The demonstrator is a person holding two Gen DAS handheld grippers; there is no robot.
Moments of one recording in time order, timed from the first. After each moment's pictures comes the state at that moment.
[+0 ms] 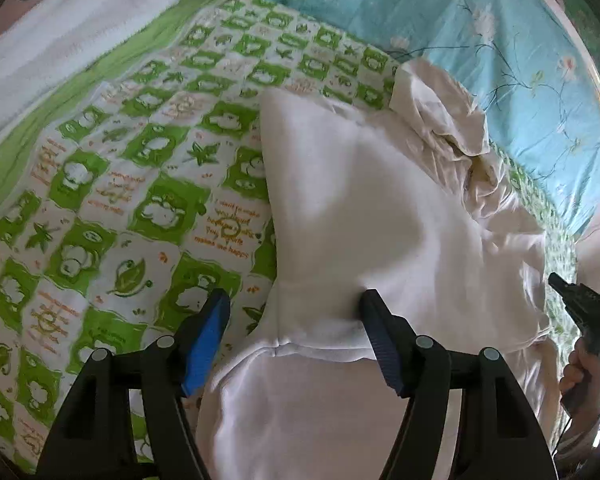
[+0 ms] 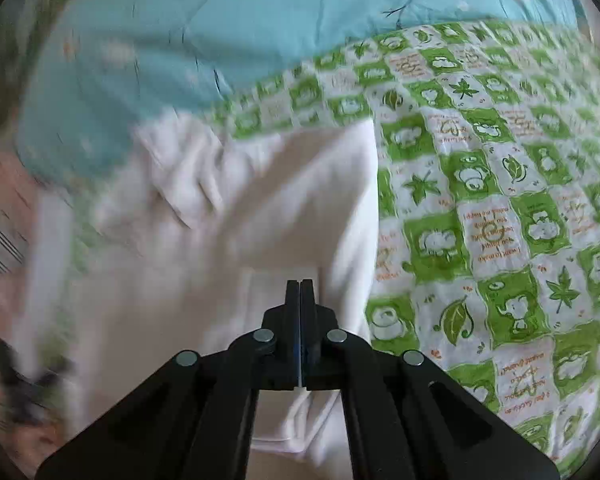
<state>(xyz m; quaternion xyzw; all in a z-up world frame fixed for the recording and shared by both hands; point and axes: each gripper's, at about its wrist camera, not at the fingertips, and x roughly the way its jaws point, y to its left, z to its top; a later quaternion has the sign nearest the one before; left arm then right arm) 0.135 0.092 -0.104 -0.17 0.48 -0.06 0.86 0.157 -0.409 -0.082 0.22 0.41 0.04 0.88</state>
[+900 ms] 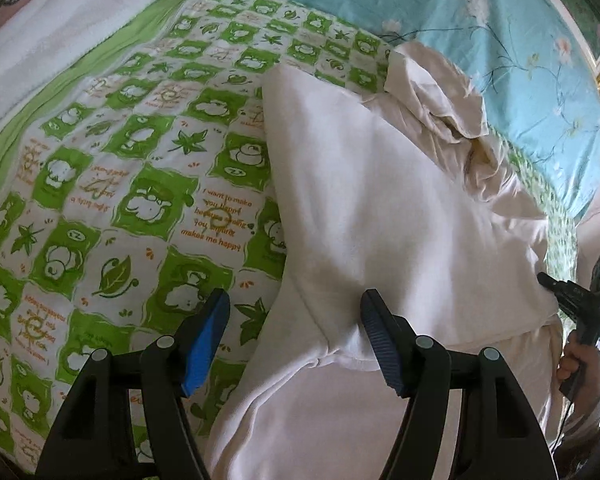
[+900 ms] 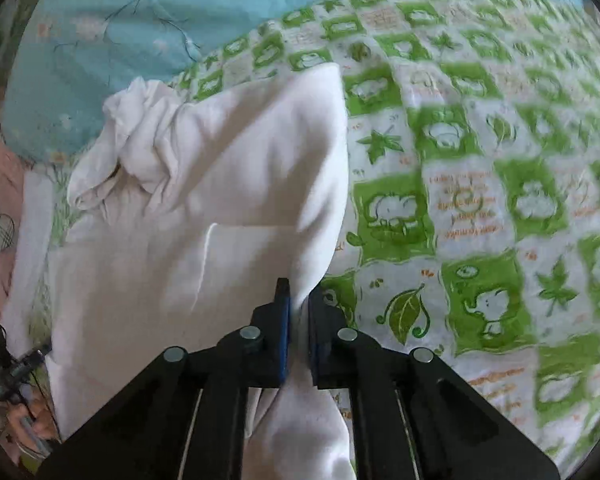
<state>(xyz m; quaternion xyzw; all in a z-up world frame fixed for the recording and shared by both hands) 0.138 0.087 -0.113 -0.15 0.49 -0.08 0.85 0.168 -0.423 -0.117 0.21 0.46 0.03 0.86</state>
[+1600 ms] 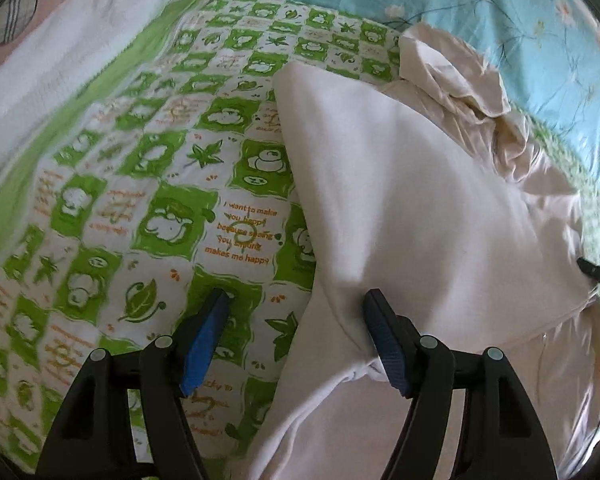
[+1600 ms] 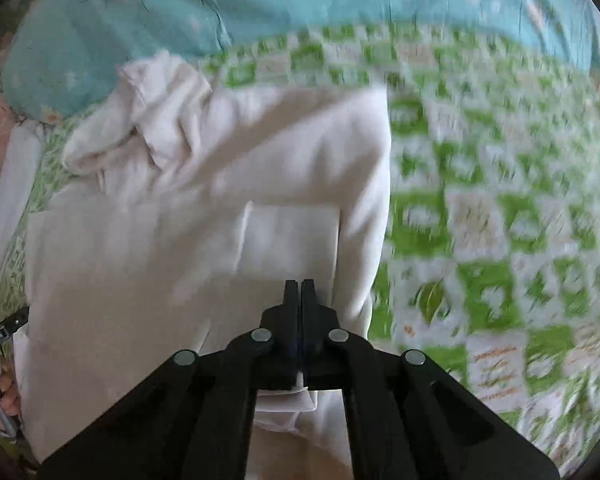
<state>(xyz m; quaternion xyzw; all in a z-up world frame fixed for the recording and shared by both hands) 0.146 0.079 -0.119 -0.07 0.49 -0.04 0.87 0.157 -0.377 -0.109 0.10 0.48 0.01 0.87</state>
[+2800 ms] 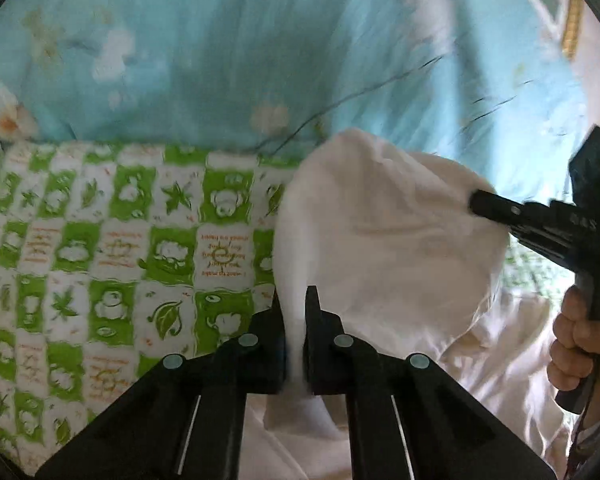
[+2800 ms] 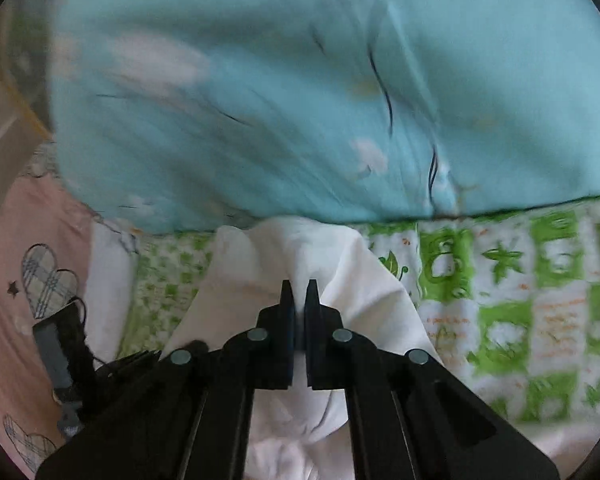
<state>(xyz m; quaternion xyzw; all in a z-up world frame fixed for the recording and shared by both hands) 0.374 -0.015 -0.057 -0.05 0.39 -0.19 0.90 0.386 -0.273 -0.037 0.21 0.37 0.20 0.88</state>
